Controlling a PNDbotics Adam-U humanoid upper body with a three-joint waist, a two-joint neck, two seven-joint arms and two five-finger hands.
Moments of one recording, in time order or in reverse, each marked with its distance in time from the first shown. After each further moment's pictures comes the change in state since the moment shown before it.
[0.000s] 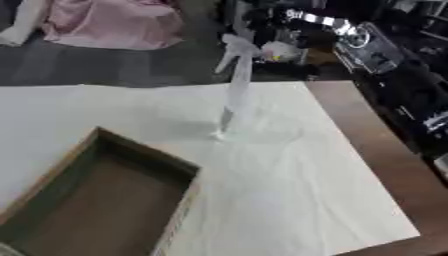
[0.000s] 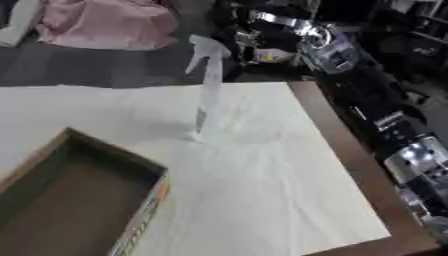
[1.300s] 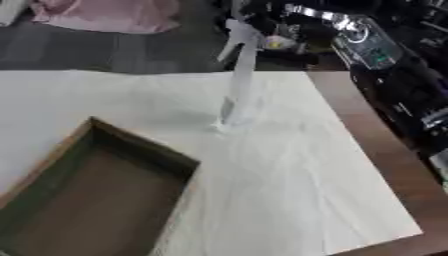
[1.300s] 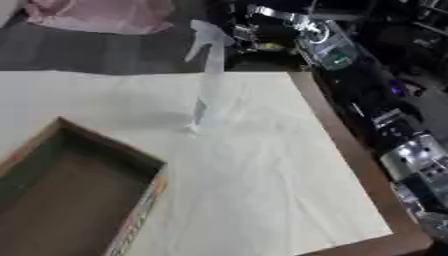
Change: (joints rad) left arm -0.007 -0.002 -0.001 0.000 -0.040 0.000 -0.017; right arm 0.004 -0.017 -0.038 -0.009 0.004 0.011 0.011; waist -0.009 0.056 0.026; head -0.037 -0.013
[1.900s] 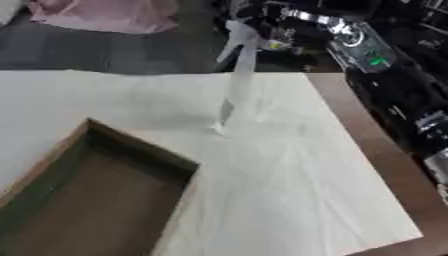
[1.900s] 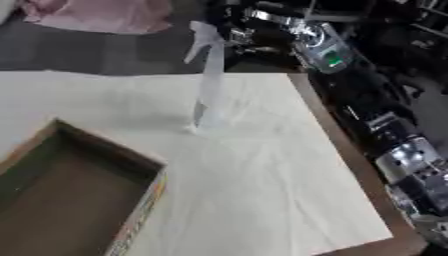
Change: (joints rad) left arm -0.007 0.000 -0.005 0.000 -0.011 0.002 -0.005; right arm -0.005 0.000 -0.012 0.000 0.018 -0.002 -0.002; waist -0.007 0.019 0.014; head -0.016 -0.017
